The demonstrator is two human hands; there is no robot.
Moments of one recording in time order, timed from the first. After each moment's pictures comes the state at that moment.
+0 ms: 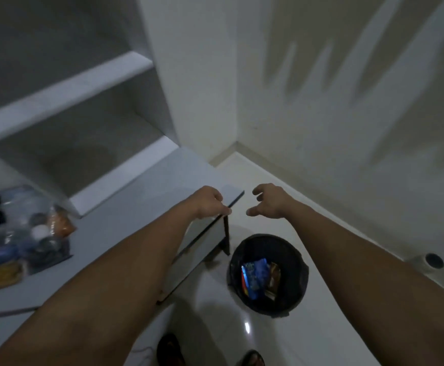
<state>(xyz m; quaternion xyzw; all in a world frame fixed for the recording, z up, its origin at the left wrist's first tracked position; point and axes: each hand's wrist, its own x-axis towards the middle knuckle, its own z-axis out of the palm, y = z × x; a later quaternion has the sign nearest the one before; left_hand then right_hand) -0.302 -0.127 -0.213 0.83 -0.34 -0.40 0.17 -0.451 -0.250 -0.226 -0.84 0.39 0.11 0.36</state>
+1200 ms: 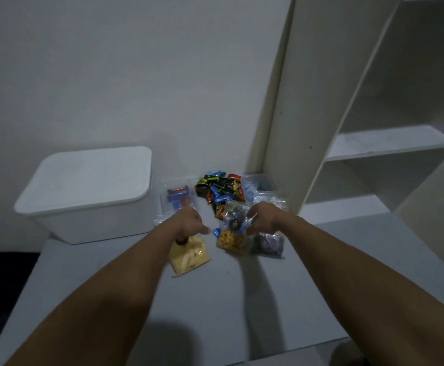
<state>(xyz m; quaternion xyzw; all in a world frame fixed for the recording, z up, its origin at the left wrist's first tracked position) -0.017 0.410 -0.167 0.91 -0.07 -0.28 0.30 -0.068 0.191 -0.156 -0.95 0.08 0.20 0.24</state>
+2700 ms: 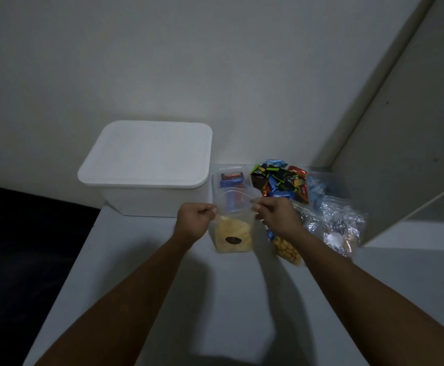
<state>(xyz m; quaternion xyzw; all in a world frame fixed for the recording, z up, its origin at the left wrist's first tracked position) 0.005 0.508 -0.223 0.80 0.11 -0.04 0.58 0.004 0.296 -0.211 -0.88 0.02 0.05 0.47</state>
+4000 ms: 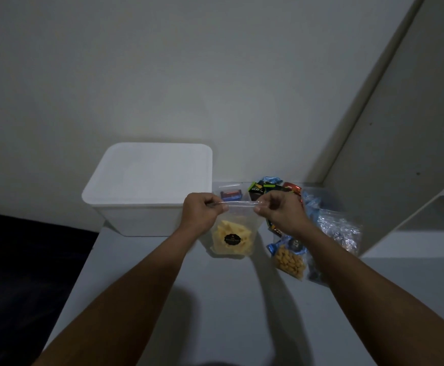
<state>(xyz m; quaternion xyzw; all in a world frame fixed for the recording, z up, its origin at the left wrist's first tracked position) 0.026 0.508 -0.161 0.83 0.01 0.01 0.55 0.007 0.301 -0.156 -0.87 0.00 0.00 0.50</state>
